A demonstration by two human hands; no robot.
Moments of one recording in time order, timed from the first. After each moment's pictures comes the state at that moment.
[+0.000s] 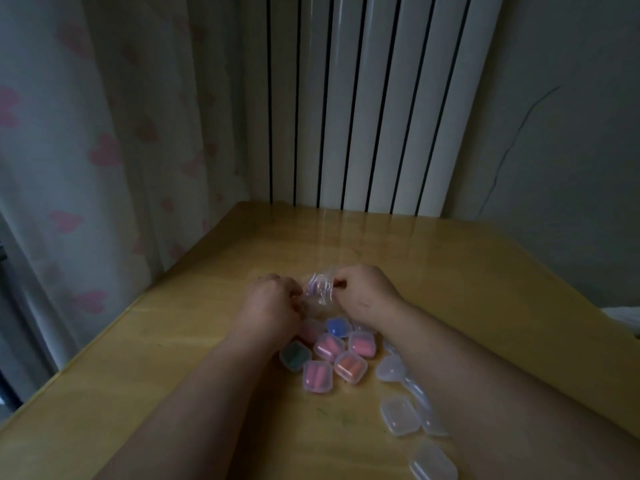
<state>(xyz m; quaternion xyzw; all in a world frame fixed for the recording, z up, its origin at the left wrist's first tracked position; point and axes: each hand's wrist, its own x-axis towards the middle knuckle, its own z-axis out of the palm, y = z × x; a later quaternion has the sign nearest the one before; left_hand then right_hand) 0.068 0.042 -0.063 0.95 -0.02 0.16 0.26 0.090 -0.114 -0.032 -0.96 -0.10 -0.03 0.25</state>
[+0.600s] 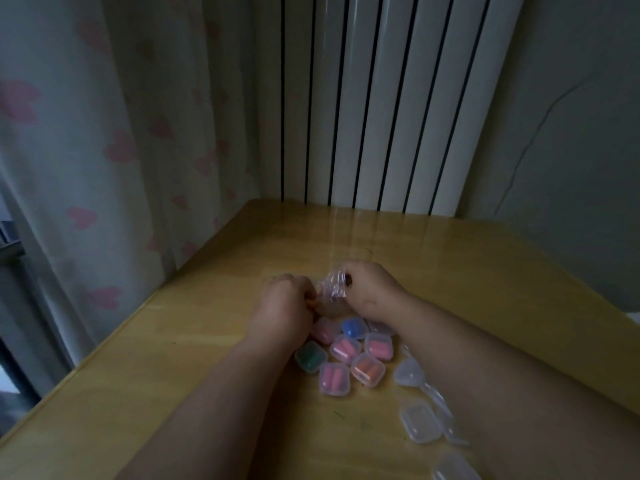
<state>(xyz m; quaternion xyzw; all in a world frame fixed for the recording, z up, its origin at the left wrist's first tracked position) 0.073 0.043 -0.071 0.95 -0.02 0.17 0.27 0.114 -0.105 -0.044 -0.95 -0.14 -0.02 0.29</state>
